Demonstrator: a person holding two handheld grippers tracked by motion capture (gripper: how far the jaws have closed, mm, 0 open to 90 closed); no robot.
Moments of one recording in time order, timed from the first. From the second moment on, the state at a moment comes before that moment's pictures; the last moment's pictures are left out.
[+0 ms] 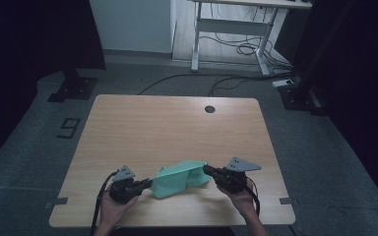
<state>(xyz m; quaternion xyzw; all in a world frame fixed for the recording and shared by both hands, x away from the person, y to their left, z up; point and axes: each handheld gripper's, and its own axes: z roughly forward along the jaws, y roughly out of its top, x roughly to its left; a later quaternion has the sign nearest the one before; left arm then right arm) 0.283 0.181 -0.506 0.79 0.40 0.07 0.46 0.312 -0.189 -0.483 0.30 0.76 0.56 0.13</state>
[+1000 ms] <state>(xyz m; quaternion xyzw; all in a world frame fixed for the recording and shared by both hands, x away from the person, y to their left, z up) 0.273 0.184 -0.407 0.80 0.31 0.10 0.51 0.293 -0.199 -0.379 0.25 0.71 0.62 0.21</state>
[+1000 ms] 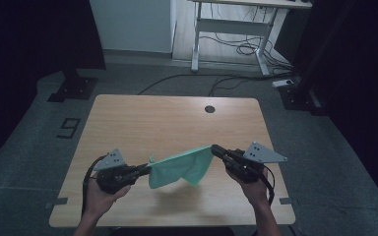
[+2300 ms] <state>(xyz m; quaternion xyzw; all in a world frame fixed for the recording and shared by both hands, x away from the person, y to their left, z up) 0.302 0.162 -0.499 0.84 0.35 0.07 0.42 0.316 -0.199 -0.431 0.30 0.73 0.59 0.17</state>
